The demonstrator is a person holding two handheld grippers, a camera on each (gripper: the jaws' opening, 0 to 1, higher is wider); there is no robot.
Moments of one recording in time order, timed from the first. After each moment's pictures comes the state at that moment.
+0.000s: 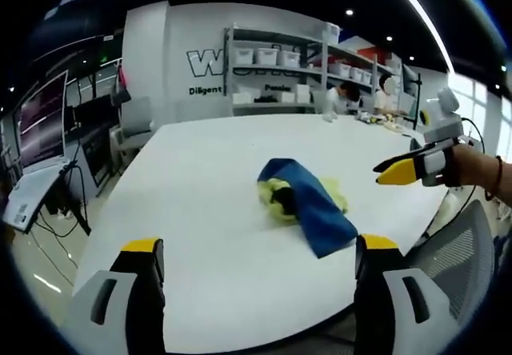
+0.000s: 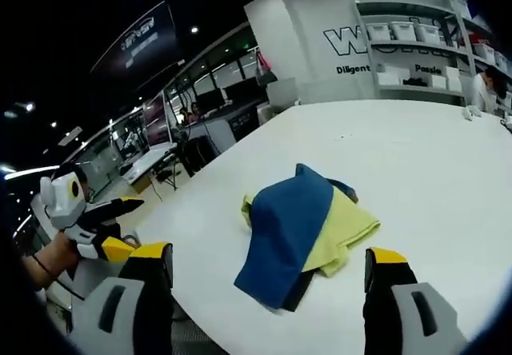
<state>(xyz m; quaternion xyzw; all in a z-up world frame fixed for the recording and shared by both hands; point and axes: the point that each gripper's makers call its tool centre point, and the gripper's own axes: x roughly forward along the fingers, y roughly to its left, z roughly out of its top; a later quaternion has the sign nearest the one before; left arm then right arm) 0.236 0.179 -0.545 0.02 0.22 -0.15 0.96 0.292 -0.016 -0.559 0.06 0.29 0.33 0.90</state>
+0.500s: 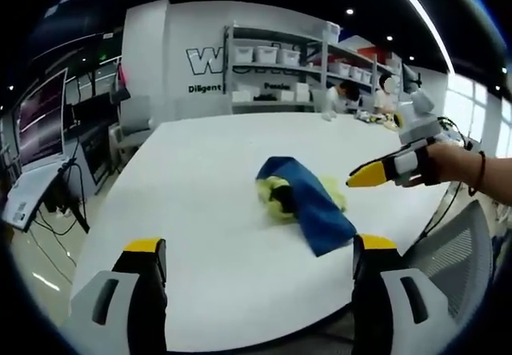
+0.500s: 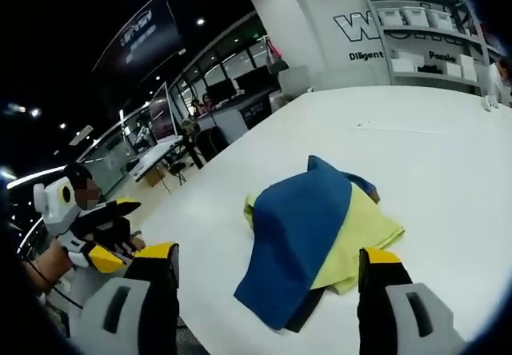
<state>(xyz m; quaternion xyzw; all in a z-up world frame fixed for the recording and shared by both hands) 0.235 0.178 -0.547 0.01 0.23 -0.15 0.96 0.318 0.007 -0.582 0.08 0.32 0.36 0.87</state>
